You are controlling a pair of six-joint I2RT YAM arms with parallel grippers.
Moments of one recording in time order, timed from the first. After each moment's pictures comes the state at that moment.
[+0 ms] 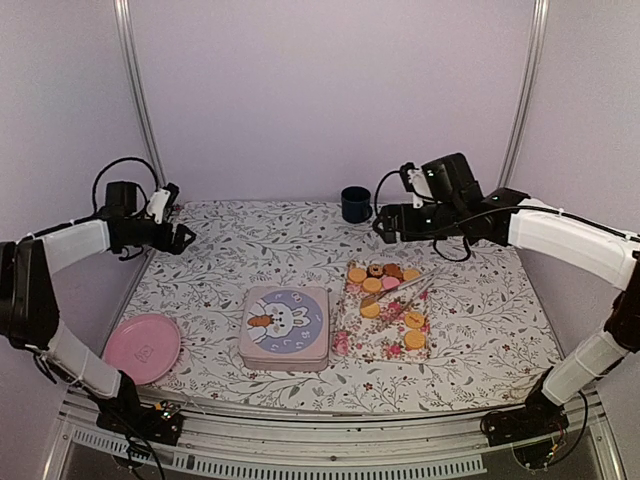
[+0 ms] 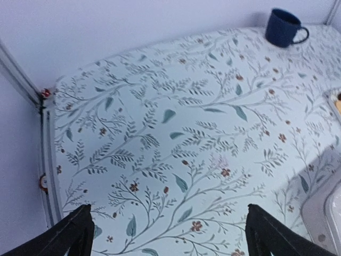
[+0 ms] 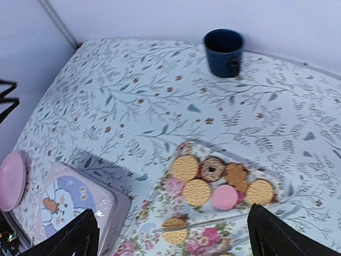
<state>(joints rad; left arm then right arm) 0.05 1.50 1.03 -0.24 0.36 0.33 0.71 1.54 1.32 -0.43 0.09 0.36</state>
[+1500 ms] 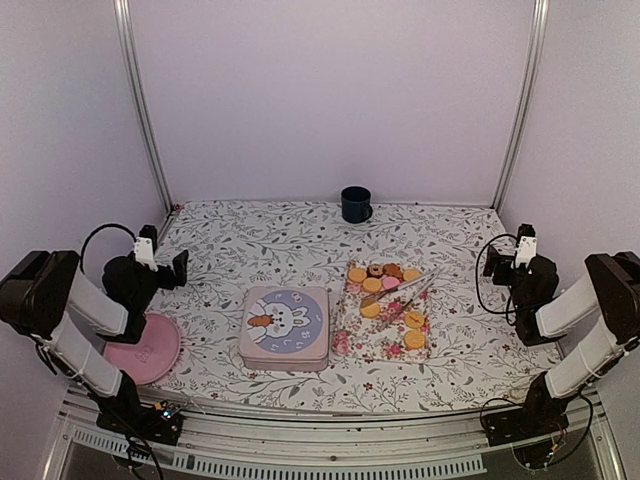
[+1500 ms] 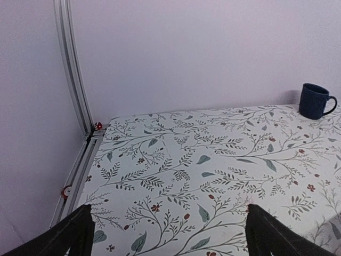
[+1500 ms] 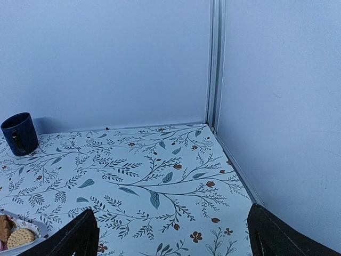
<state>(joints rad) 0.03 1.55 0.24 1.22 0.12 0.07 0.04 1.52 0.24 1.22 0.21 0.02</state>
